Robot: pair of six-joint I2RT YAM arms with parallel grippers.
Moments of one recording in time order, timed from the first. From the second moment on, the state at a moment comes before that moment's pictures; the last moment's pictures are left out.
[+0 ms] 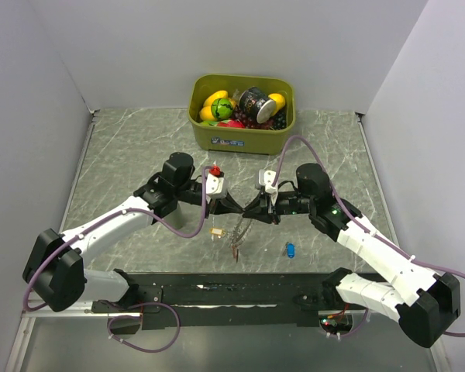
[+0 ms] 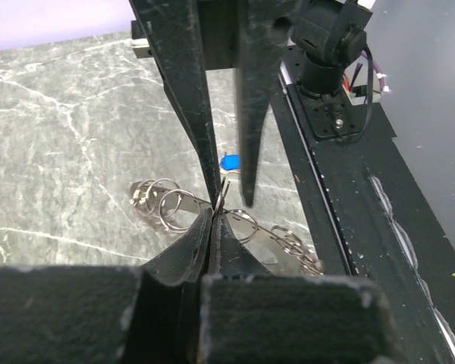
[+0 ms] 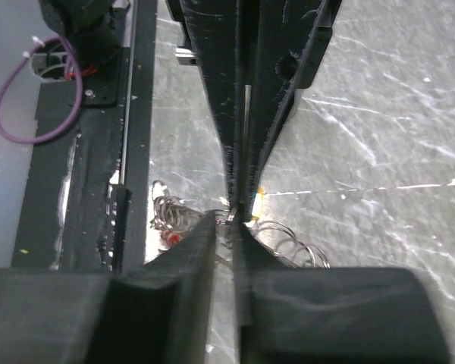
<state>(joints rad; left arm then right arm) -0.67 1.31 0.91 0.04 1.04 0.40 0.60 0.99 0.81 -0.22 -0.84 -0.35</state>
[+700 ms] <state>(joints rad) -0.67 1.29 0.90 0.06 1.00 0.39 0.60 0.98 0.81 -0.20 -0.79 -0.34</state>
